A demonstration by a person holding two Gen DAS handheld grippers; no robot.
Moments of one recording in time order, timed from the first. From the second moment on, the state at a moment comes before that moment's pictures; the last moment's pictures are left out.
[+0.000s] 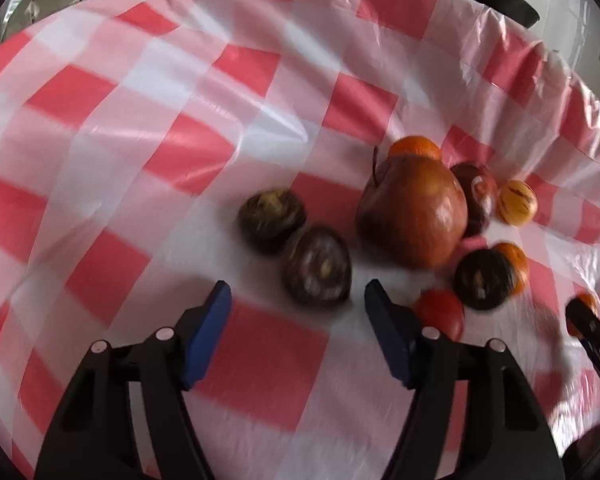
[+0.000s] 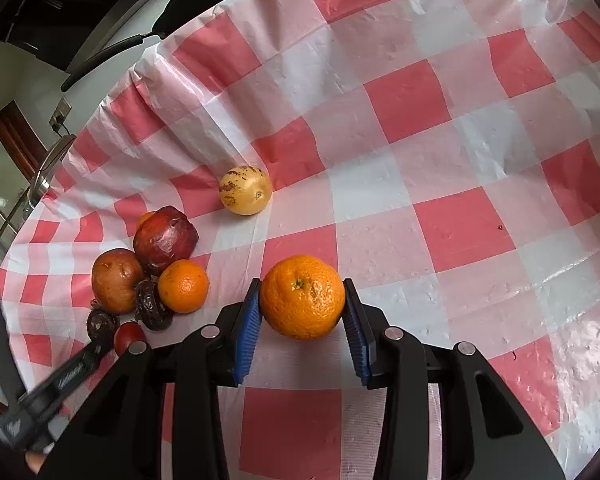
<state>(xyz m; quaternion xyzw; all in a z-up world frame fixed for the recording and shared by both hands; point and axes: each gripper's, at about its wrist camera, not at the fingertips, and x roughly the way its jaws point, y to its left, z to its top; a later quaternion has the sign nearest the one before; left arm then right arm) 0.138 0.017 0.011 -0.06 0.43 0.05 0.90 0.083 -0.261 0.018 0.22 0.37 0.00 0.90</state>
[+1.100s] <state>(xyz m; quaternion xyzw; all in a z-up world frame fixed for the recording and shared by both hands) 0.100 0.049 0.018 -0.18 0.38 0.03 0.91 0.081 -0.263 0.018 0.23 0.36 0.00 0.90</state>
